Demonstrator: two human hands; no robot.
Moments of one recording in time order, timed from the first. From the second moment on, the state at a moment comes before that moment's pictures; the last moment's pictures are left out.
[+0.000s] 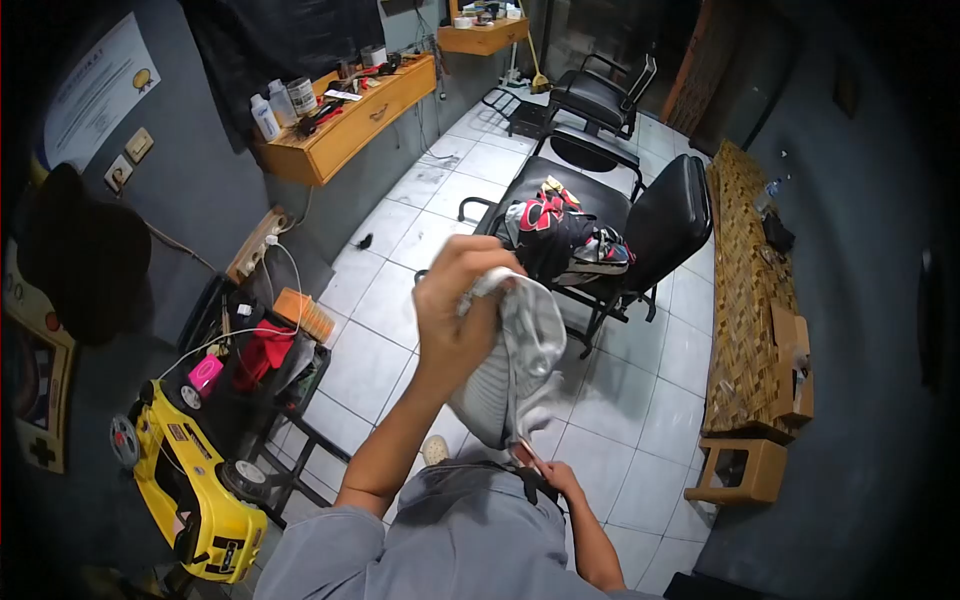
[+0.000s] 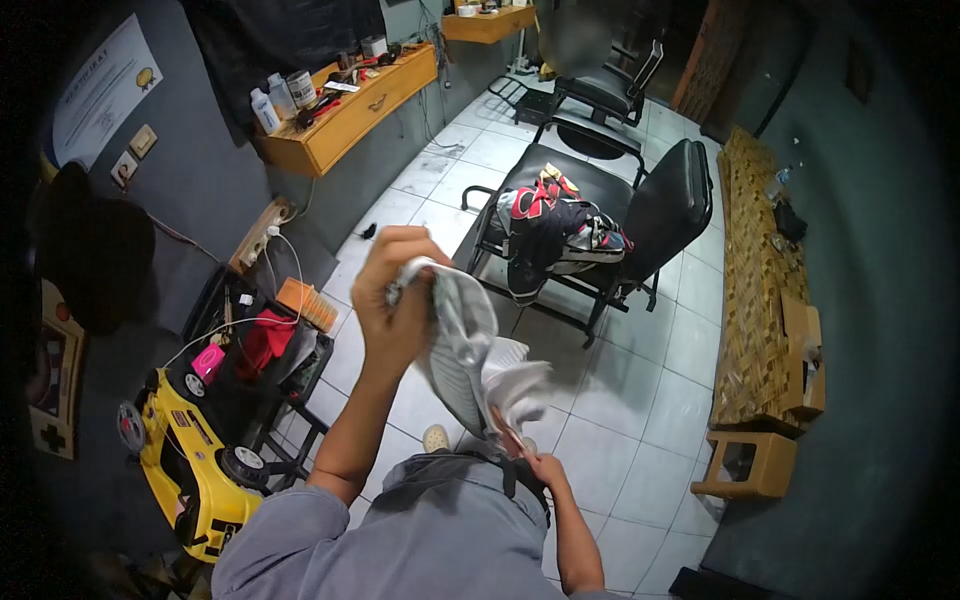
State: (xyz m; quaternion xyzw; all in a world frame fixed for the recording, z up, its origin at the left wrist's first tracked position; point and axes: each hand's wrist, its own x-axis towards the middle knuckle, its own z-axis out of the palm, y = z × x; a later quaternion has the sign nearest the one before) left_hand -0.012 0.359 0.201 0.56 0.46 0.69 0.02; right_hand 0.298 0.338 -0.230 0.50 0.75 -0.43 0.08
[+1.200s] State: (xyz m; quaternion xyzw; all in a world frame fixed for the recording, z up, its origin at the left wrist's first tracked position) left_hand -0.013 0.371 0.152 0.46 0.52 0.67 0.27; right_hand 0.306 0.350 -0.151 0.55 0.30 -0.74 -0.24
